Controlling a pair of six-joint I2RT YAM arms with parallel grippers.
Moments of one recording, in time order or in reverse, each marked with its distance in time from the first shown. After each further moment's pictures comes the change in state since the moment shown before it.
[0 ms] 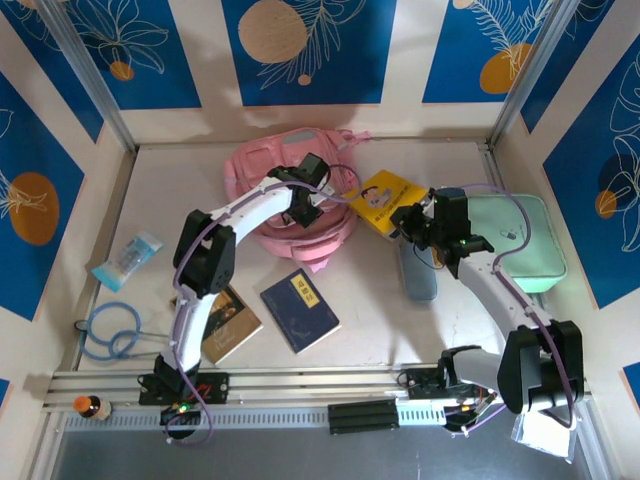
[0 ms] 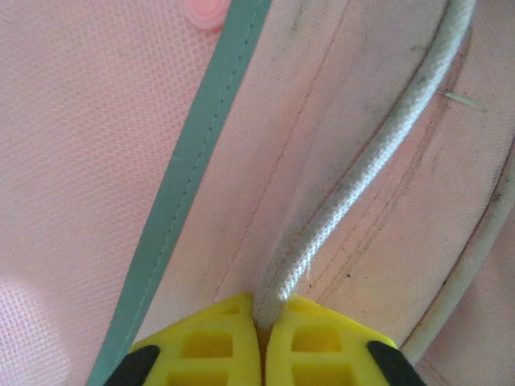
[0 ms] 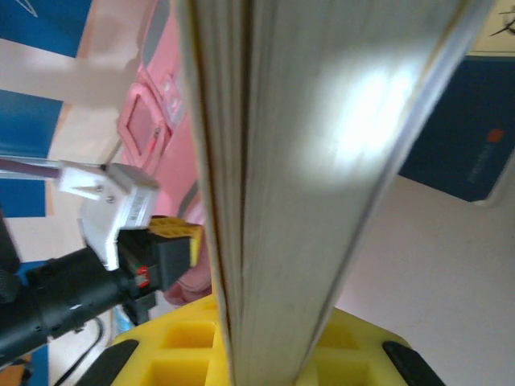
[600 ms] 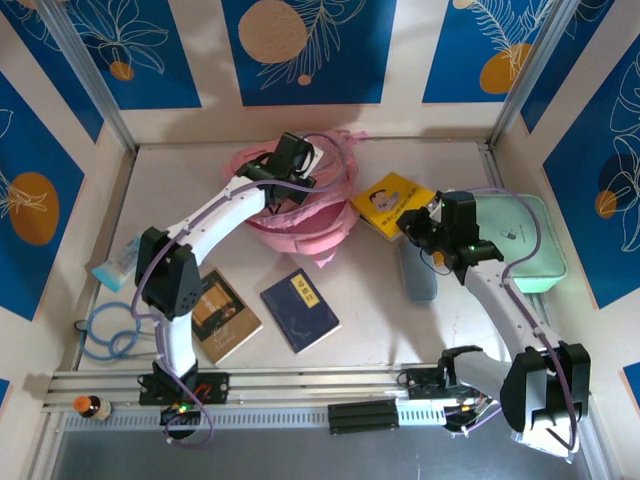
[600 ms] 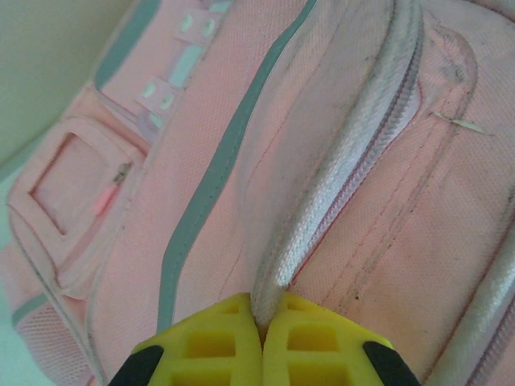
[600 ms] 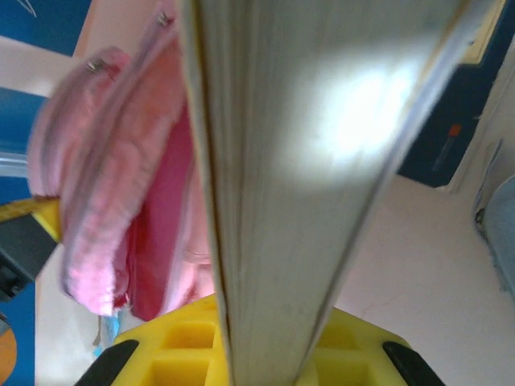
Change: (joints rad) left arm 0.001 -0.293 -0.138 0.225 -0.084 -0.104; right arm 0.002 -0.085 0.001 -0.095 0.010 -0.032
